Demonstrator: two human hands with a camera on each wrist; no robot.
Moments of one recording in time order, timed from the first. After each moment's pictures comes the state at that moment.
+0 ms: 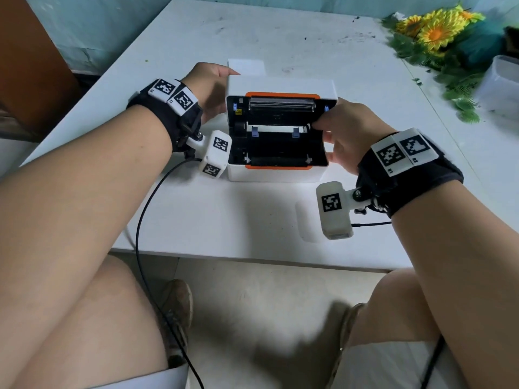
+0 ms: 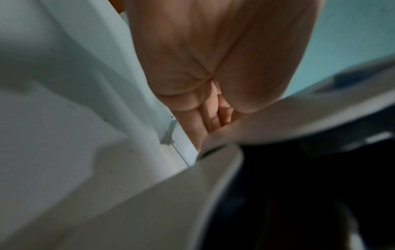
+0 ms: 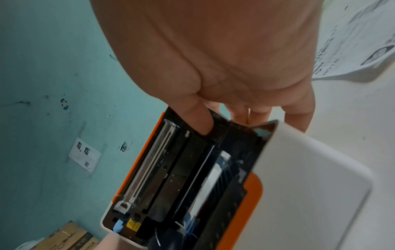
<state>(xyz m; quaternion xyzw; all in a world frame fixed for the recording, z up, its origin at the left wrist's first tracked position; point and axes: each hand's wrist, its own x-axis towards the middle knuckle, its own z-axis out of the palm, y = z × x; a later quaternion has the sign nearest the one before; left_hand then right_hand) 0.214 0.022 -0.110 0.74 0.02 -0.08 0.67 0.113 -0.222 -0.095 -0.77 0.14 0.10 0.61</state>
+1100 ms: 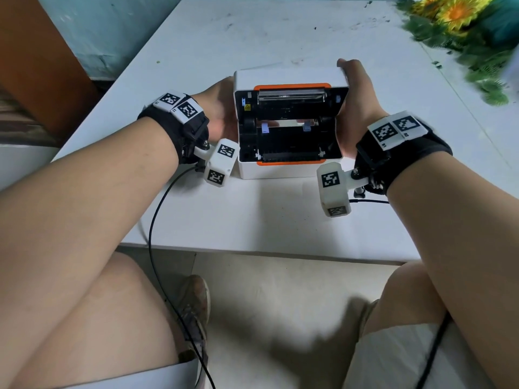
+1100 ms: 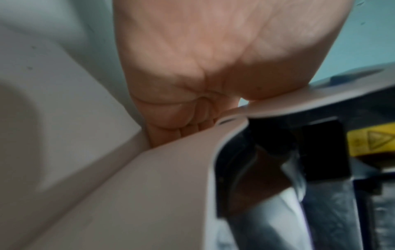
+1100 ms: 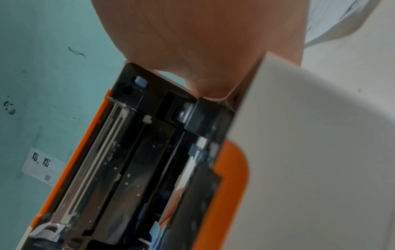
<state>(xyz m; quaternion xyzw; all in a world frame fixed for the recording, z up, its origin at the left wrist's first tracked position) 0.168 0.015 -0.107 0.65 0.05 -0.30 0.70 0.146 -0.218 -0.118 -0.61 0.15 0.12 0.77</state>
